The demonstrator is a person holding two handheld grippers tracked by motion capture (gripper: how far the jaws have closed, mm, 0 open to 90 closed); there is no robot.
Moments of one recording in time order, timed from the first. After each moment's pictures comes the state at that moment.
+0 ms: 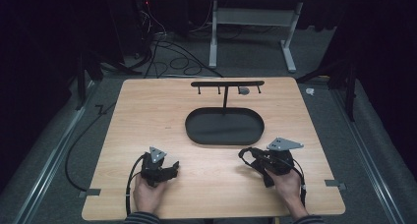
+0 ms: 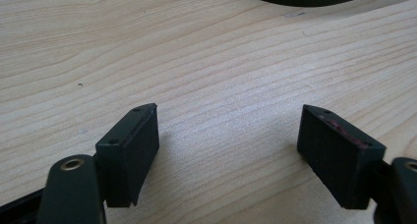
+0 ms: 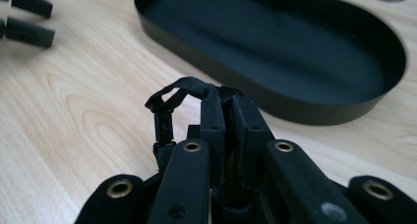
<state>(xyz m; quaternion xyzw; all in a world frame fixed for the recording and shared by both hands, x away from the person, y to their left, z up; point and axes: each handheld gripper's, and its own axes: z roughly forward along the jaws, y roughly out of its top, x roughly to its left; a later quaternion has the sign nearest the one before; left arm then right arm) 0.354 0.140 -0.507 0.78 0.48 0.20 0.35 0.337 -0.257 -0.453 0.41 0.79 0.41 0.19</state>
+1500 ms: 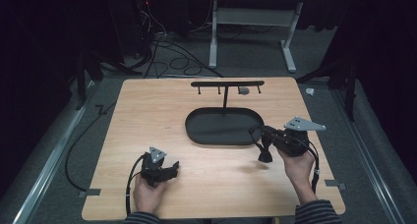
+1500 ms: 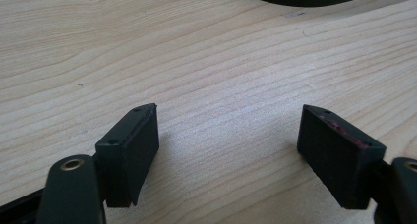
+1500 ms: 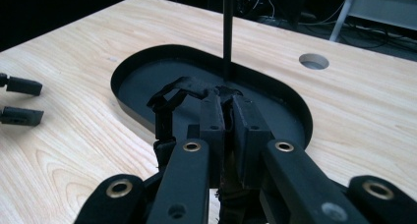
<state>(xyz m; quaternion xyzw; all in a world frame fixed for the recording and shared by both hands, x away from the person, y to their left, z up) 0.354 0.140 -0.507 0.78 0.48 0.20 0.35 0.357 -0.282 -0.393 0.42 0.75 0.45 0.23</state>
